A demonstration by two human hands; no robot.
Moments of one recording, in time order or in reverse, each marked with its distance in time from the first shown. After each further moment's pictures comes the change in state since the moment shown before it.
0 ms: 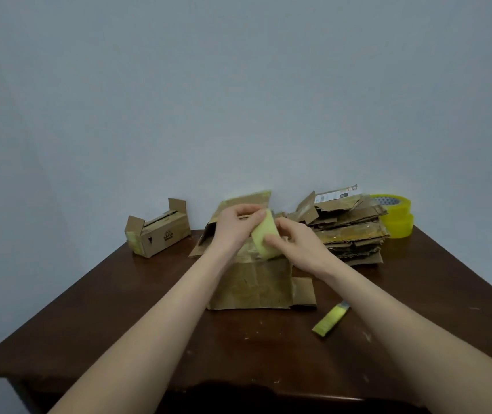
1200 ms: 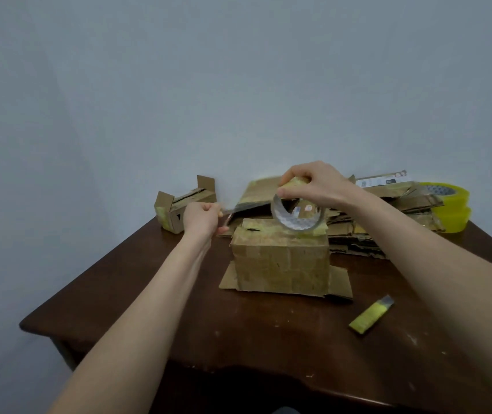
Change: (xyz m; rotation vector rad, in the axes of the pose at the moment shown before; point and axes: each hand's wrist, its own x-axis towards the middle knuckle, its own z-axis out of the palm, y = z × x) left_hand 0.020 -0.046 -0.095 0.010 0.431 -0.317; right_hand 0.077 -0.032 -0.019 -0.142 -0.175 -0.045
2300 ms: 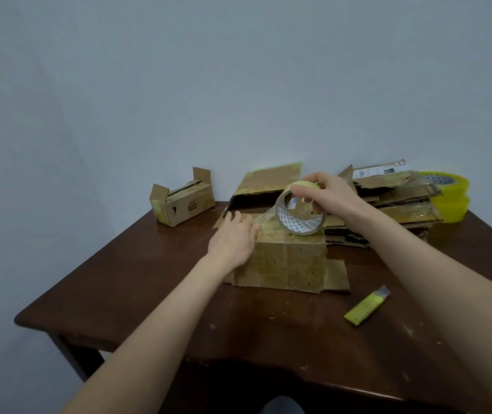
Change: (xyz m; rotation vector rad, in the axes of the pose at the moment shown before) left_hand -0.038 -0.033 0.034 1.167 -0.432 0.483; right_hand -0.023 0.037 0.020 0.341 0.116 0.279
